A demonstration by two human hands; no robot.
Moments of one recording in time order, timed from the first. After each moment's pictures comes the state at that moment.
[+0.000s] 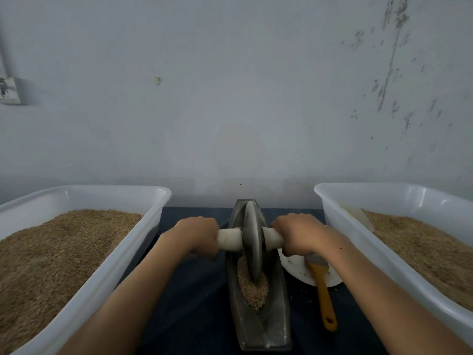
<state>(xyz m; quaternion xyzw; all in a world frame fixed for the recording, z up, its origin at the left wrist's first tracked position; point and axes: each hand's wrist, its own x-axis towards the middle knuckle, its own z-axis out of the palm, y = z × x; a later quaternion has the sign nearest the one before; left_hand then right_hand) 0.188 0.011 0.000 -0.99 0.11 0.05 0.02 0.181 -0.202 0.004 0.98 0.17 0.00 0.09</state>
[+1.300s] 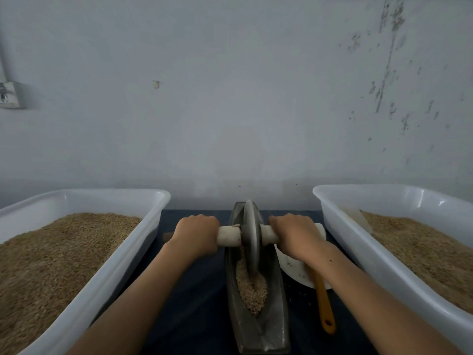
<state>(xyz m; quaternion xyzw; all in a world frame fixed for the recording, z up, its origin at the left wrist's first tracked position) 0.193 0.009 -0.010 -0.99 0.10 -0.08 0.07 0.185 -0.200 -0.011 0.98 0.15 0.13 0.06</state>
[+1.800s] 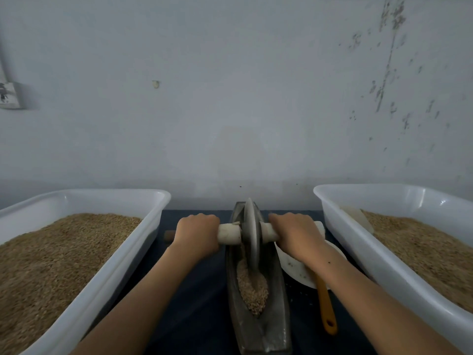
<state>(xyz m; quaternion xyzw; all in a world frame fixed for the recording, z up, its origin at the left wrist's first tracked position) 0.193 0.005 -0.014 -0.99 0.07 -0.13 0.07 0.188 -0.199 -0.013 0.98 0.14 0.15 0.05</state>
